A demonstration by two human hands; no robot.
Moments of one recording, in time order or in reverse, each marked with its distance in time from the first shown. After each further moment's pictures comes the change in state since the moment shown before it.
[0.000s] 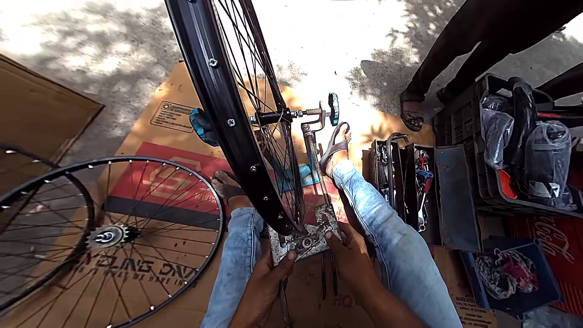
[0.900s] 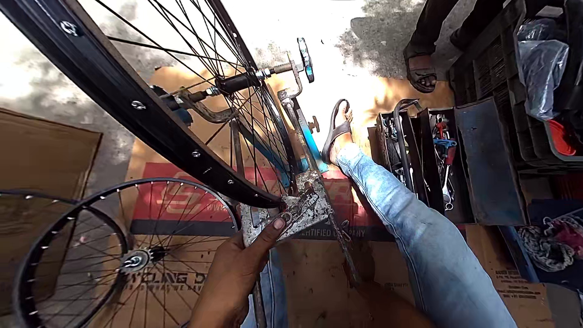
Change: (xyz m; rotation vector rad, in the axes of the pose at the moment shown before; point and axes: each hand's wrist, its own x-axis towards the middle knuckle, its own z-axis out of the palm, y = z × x) left_hand 0.033 0.108 0.023 0.460 0.345 -0.088; right_hand 0.078 0.257 0.040 -1.033 0.130 0.274
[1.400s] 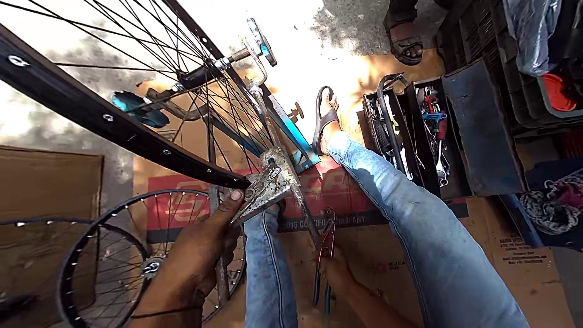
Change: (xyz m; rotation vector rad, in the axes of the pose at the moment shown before) left_hand 0.024 0.047 -0.010 0.144 -0.052 -0.090; right_hand -0.091 -0.077 -0.084 1.513 -0.372 -0.102
